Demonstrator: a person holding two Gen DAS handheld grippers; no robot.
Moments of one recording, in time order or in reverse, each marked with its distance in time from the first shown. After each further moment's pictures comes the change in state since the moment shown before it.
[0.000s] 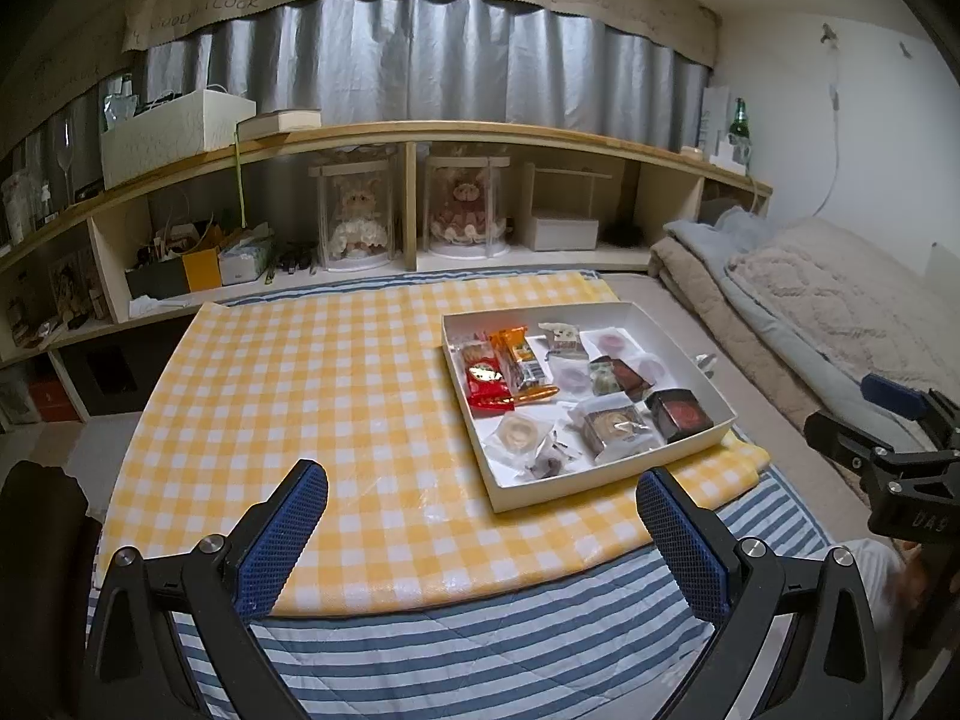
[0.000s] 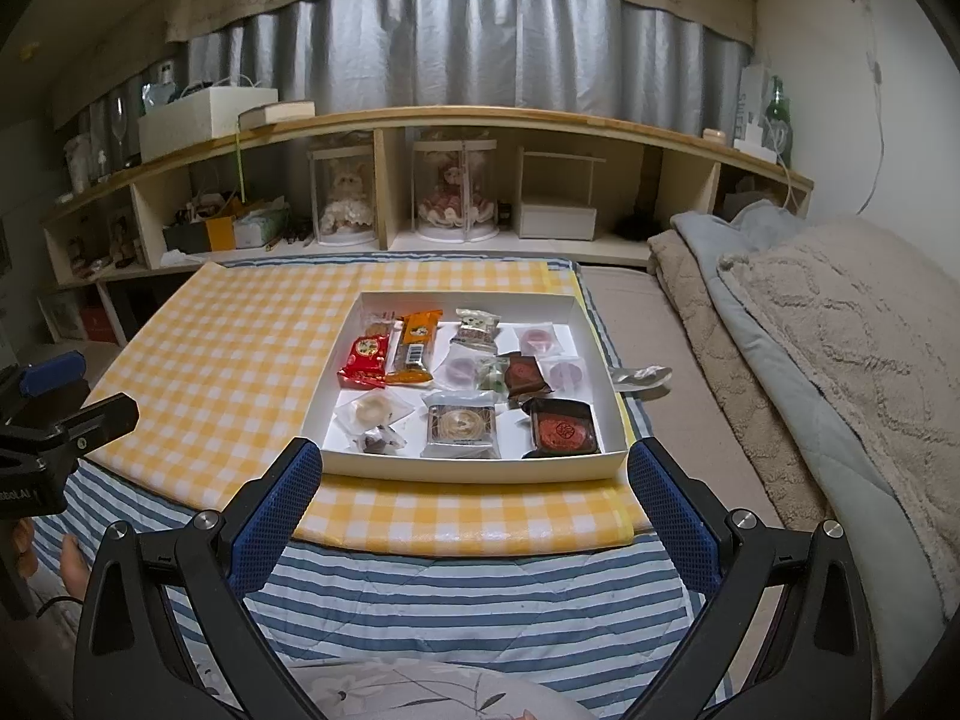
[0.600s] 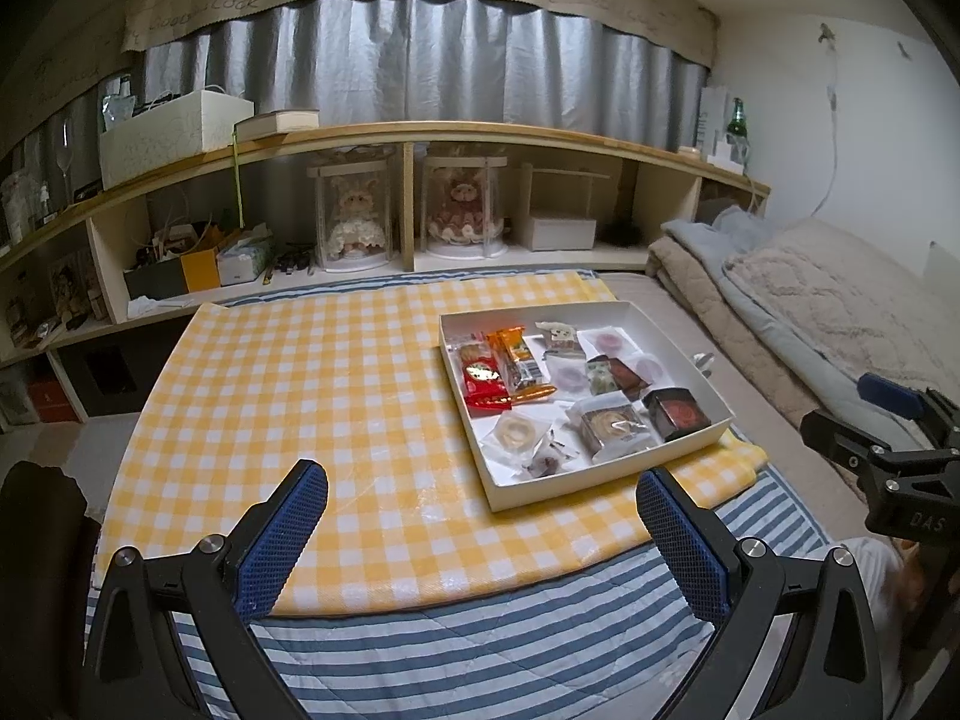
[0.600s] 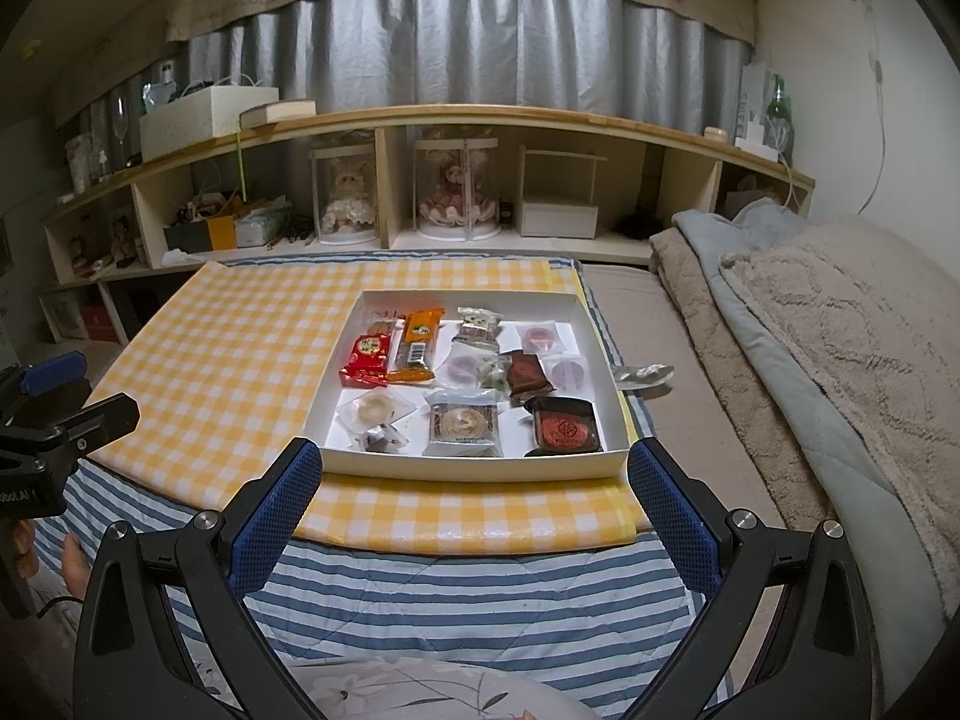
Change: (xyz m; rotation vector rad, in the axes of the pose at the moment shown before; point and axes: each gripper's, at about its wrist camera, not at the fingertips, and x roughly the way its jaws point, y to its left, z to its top) left arm -0.001 -0.004 0.000 -0.002 -0.001 0.002; right arm 0.000 0.001 0.000 0.001 0.000 0.000
